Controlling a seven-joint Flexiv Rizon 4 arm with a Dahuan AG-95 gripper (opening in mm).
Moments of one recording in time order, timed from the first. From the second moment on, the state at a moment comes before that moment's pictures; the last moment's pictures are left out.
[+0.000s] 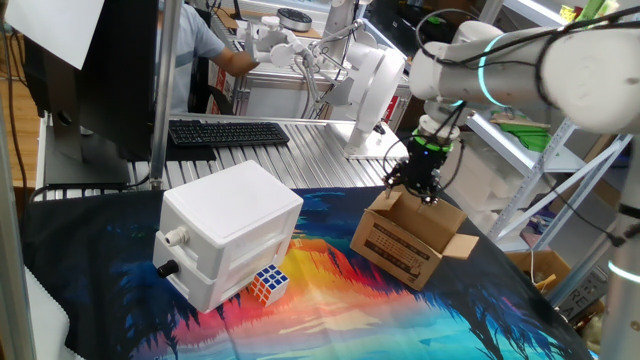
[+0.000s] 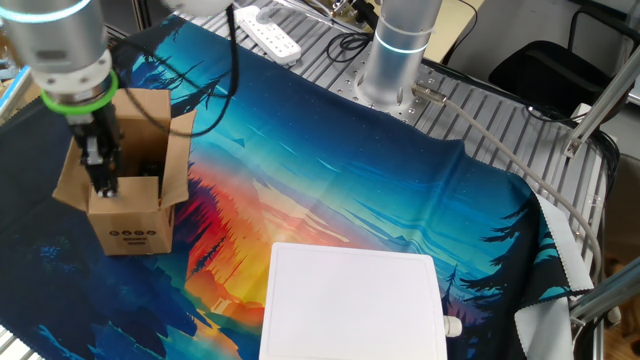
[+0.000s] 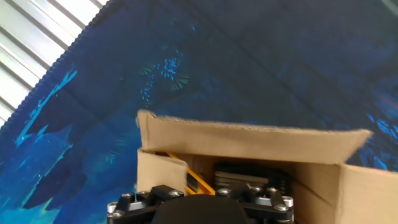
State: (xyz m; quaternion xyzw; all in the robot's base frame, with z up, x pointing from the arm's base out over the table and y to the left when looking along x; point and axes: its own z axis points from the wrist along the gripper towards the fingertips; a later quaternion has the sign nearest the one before) arm 0.658 -0.233 0.149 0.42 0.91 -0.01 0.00
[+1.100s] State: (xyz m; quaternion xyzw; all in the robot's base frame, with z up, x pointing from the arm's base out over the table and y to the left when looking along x) arm 0.655 -0.231 0.122 0.43 0.90 -0.01 0.01
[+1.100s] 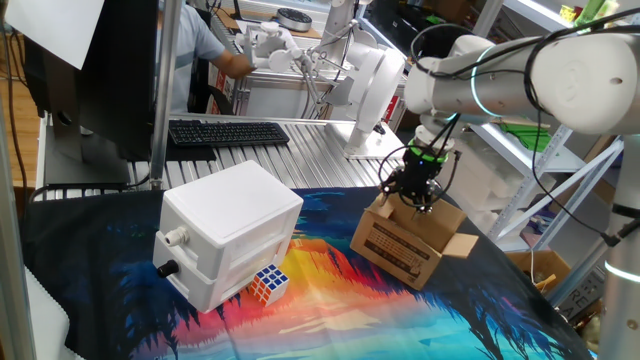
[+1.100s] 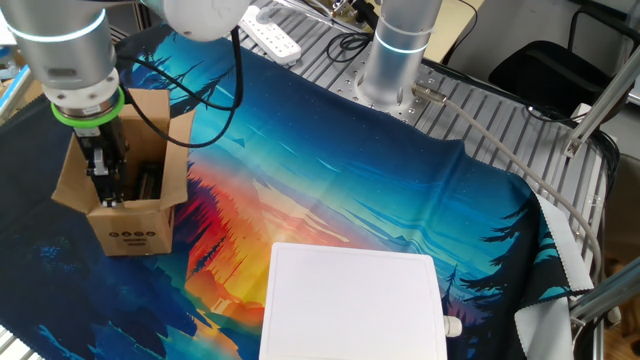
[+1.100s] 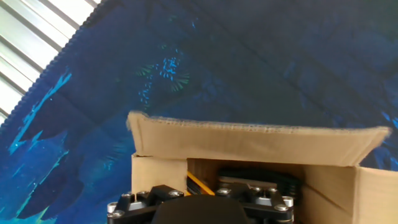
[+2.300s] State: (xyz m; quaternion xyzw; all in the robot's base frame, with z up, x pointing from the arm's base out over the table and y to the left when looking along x) arm 0.652 -0.236 0.138 0.43 0.90 0.00 0.00
